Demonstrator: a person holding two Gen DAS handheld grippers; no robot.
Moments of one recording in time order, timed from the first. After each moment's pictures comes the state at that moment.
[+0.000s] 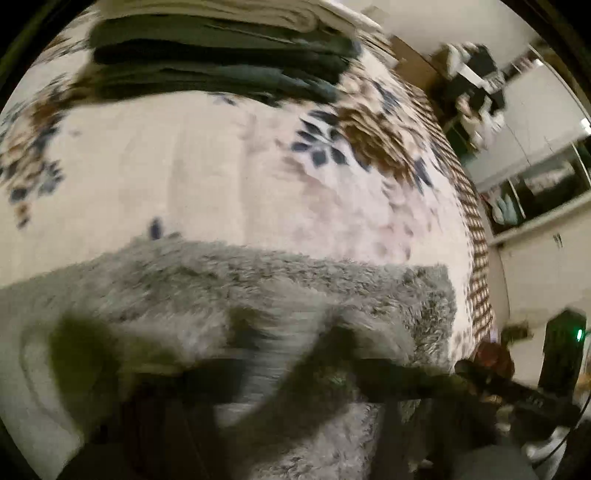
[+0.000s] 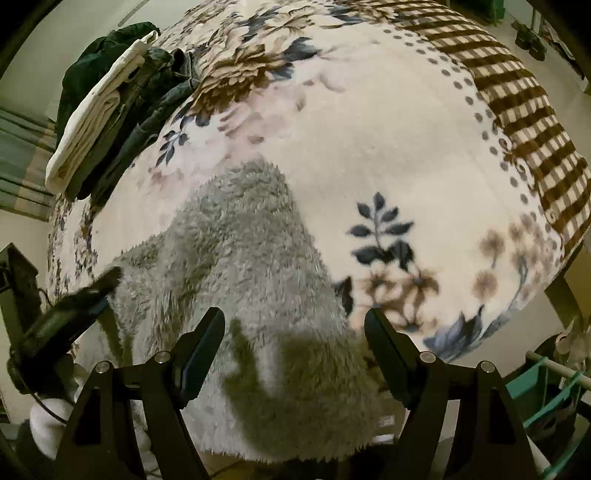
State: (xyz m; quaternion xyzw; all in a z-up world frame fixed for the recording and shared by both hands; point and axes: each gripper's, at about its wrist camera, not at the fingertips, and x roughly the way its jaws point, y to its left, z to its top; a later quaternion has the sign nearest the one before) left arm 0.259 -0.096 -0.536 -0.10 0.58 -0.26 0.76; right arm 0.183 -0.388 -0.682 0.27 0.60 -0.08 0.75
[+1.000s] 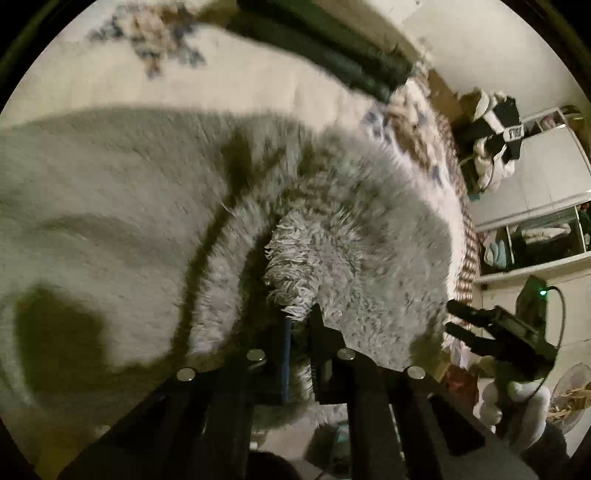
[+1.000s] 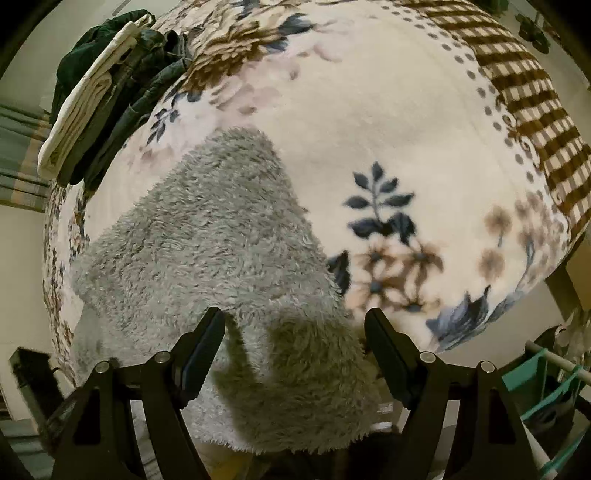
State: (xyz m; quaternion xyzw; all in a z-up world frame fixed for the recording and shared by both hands) left arm 0.153 0.010 -0.531 -0.22 0.59 -0.19 0.75; right arm 0.172 -0.381 -0.699 0.27 0.63 -0.07 0.73
